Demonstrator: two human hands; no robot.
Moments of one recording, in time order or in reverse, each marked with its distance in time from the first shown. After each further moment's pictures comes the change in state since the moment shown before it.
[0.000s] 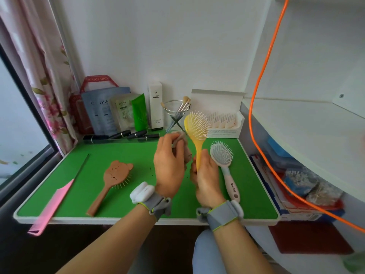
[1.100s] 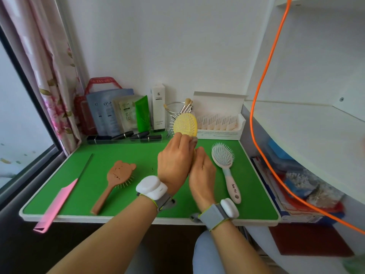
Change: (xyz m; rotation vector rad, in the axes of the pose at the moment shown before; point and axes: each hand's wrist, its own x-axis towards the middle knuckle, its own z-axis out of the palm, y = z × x) left_hand 0.007 0.011 -0.008 0.386 -0.101 0.412; right_hand -0.017 -0.003 0.011 -0.531 0.085 -0.402
